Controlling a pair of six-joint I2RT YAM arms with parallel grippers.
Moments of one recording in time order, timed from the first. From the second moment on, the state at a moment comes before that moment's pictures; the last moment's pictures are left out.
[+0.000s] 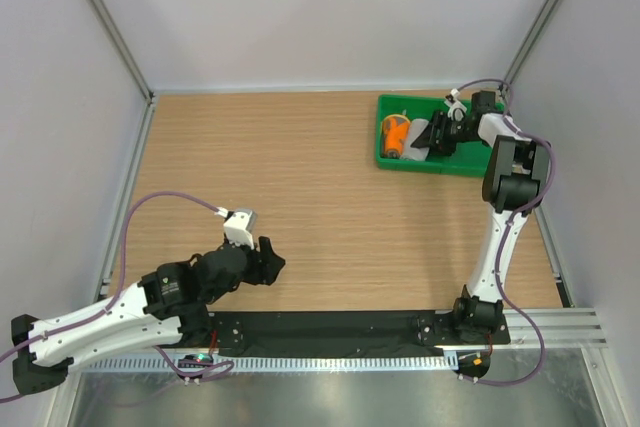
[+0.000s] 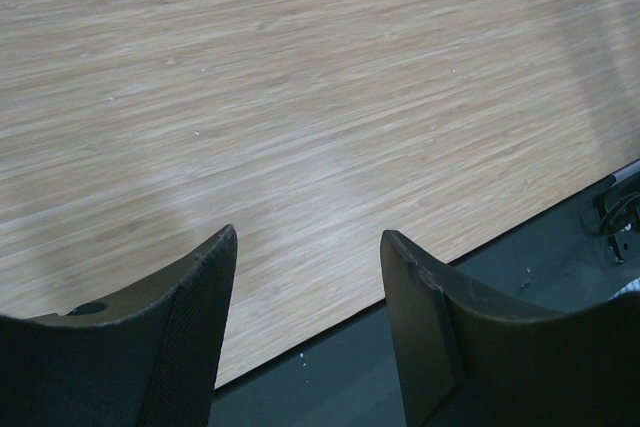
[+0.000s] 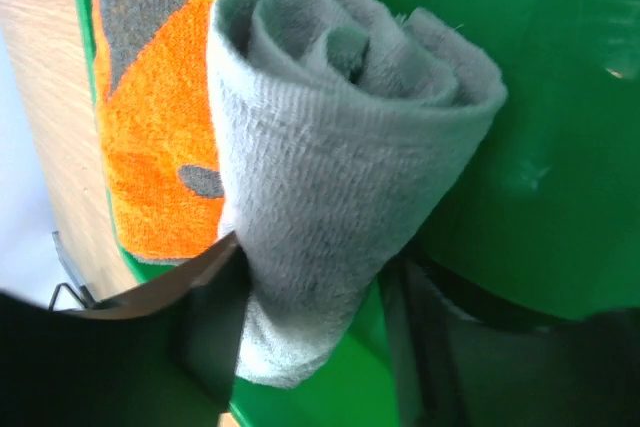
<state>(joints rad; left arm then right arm) -1.15 0.53 0.49 -0.58 -0.44 -0.74 -0.18 2.29 1.73 -0.56 -0.81 0.11</state>
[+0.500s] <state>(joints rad) -1.15 0.53 0.49 -0.58 -0.44 -0.74 -0.16 2.26 1.80 -0.67 -0.64 0.10</state>
